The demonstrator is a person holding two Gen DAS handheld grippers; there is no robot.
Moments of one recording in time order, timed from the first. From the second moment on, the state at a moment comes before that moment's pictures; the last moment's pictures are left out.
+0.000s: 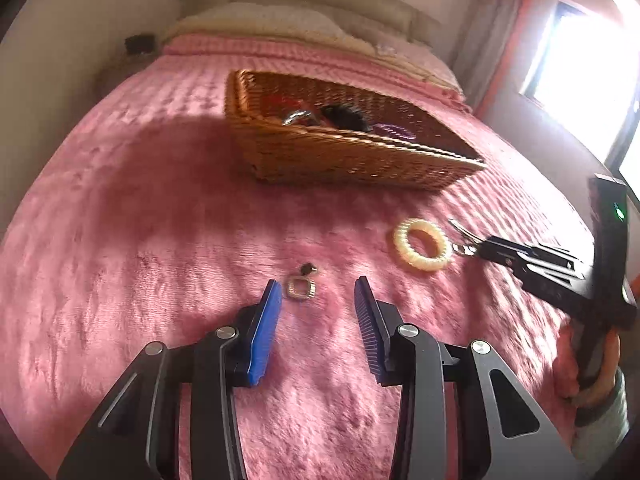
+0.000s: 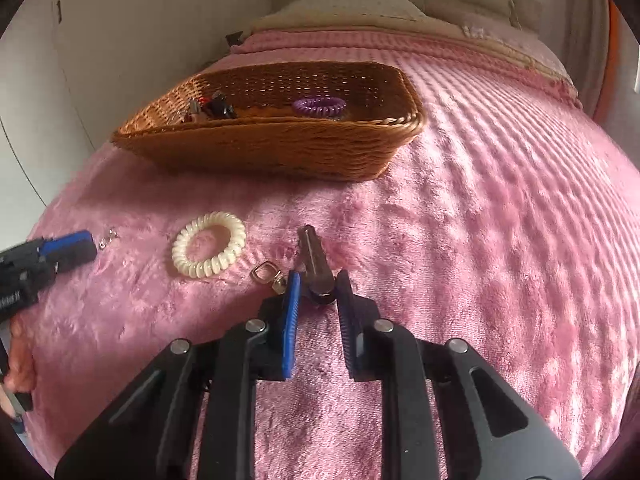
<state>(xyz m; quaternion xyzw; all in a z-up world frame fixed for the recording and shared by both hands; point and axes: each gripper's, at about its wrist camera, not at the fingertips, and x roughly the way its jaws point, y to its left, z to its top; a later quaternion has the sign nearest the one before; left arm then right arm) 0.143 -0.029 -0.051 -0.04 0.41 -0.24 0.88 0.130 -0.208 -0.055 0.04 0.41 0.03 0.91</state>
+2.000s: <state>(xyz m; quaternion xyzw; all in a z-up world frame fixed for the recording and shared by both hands) 0.046 -0.044 -0.044 0.02 0.38 -0.25 0.89 0.036 -0.205 -0.044 0.11 0.42 0.01 0.90</state>
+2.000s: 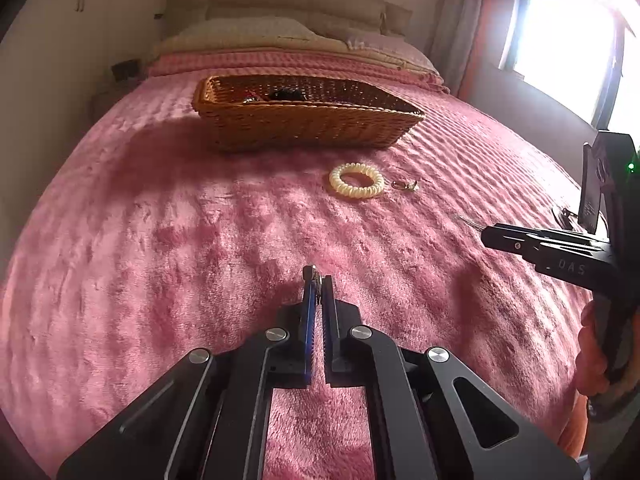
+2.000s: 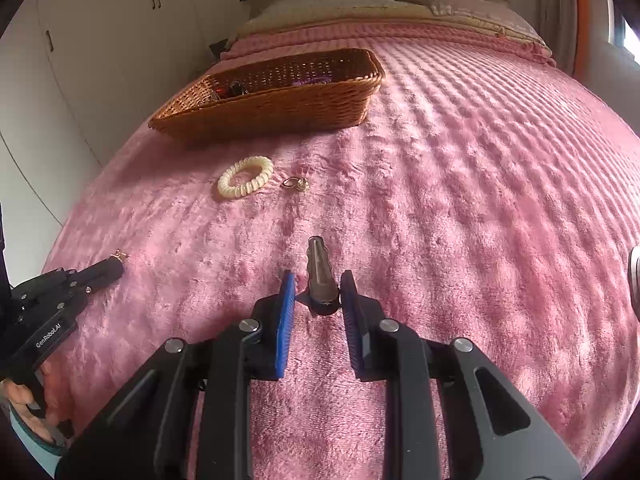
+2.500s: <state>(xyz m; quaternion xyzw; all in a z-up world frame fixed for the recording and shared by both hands) 0.058 -0.018 -0.047 -0.04 0.41 -0.24 0.88 0.038 -0.209 -0.057 0.13 0.43 0.01 0.89</state>
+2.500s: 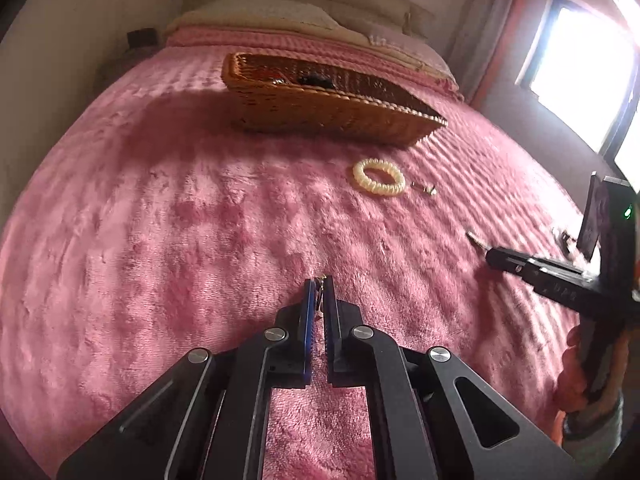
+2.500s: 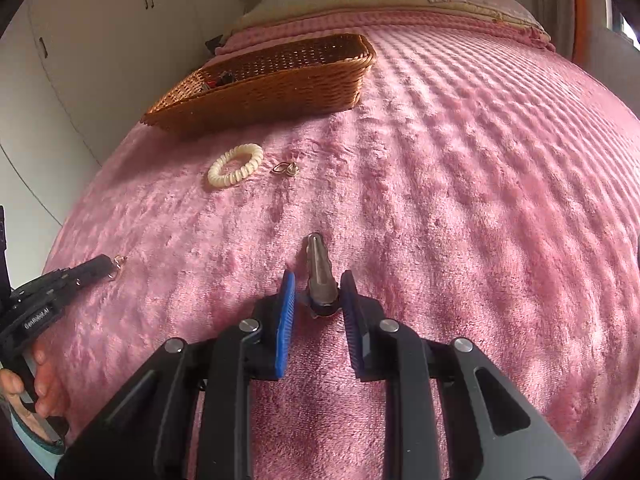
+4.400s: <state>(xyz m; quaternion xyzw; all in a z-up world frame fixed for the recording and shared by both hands) 0.238 -0.103 0.034 -0.02 0.31 -0.20 0.93 0.250 -0.223 0.035 0.13 0.36 0.02 0.92</state>
